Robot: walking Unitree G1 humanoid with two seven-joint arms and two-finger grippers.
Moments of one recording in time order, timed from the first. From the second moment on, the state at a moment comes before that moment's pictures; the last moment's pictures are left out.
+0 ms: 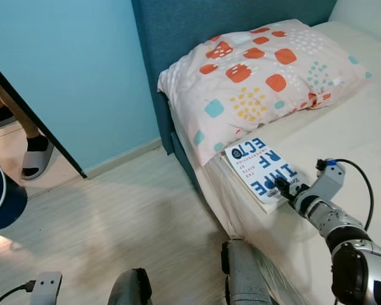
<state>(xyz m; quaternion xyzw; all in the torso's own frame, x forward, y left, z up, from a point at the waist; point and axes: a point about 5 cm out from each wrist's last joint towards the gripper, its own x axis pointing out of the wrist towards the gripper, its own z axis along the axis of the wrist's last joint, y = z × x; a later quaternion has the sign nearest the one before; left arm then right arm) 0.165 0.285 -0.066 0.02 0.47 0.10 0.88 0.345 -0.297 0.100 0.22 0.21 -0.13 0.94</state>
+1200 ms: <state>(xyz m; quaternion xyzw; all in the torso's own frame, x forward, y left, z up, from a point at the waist) 0.167 0.278 -0.070 0.02 0.48 0.21 0.85 0.293 -0.147 -0.006 0.03 0.29 0.15 0.94</state>
